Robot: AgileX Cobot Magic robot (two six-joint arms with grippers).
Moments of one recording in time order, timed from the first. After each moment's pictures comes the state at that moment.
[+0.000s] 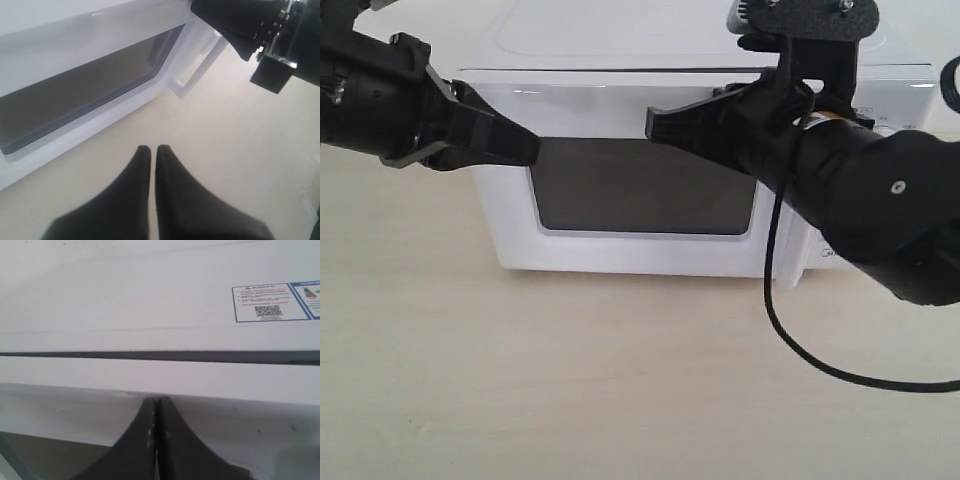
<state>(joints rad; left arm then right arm) -0.32 1.34 -0.98 -0.96 0.71 0.91 0.76 1.51 -0.79 0.96 -0.64 -0.57</state>
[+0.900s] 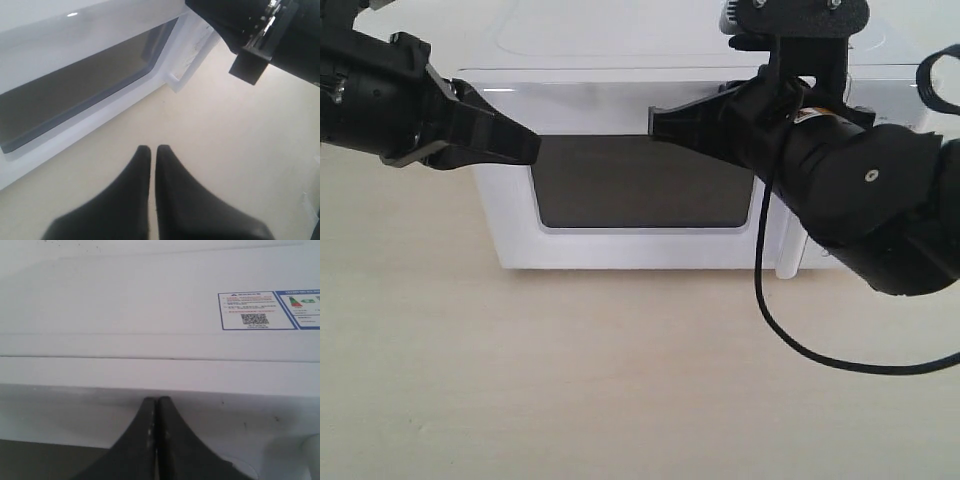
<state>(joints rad) -0.32 1.34 -0.98 -0.96 0.71 0.91 0.75 1.56 -0.83 1.01 -0.67 -0.65</state>
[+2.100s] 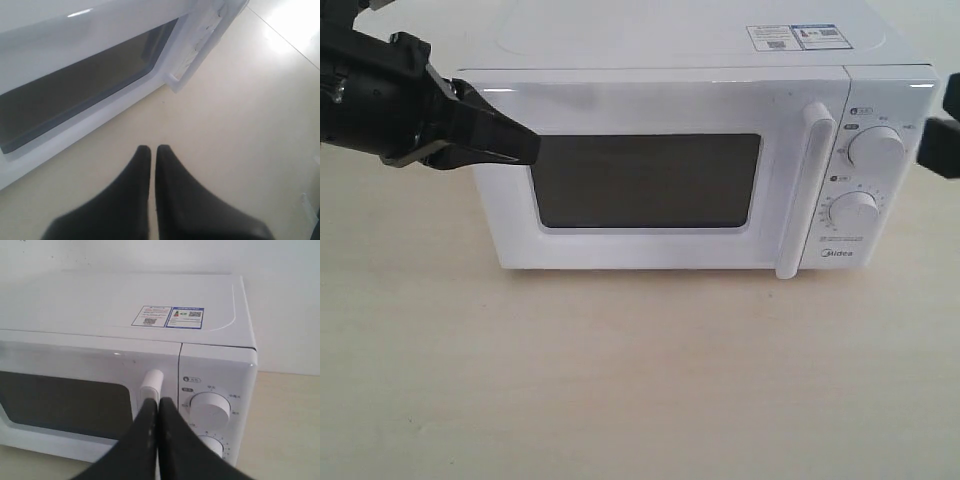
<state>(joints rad) -0.32 1.34 -0.98 -0.97 0.71 0.91 0.73 0.74 -0.54 1.74 -0.50 -1.61</state>
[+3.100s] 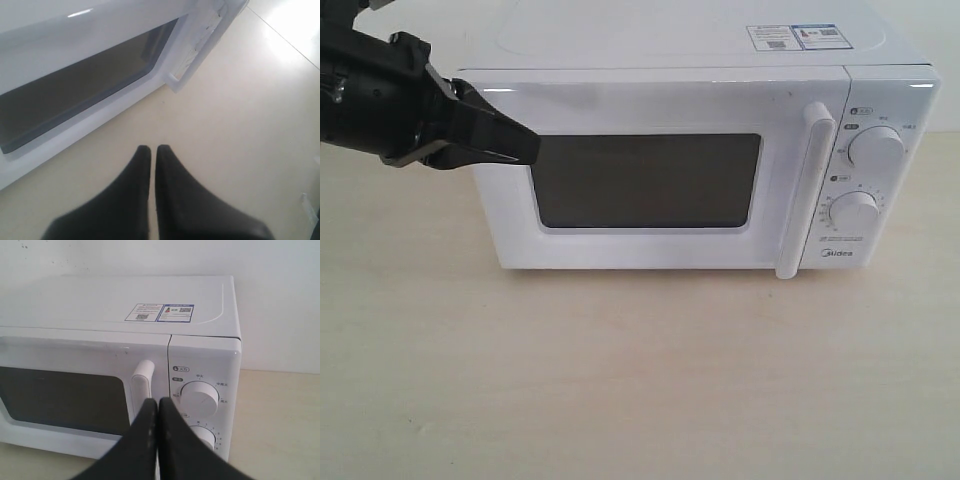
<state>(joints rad) -0.32 1.34 -0.98 -0.97 0.71 0.91 0.73 0.62 -0.46 1.75 -0.50 -1.62</state>
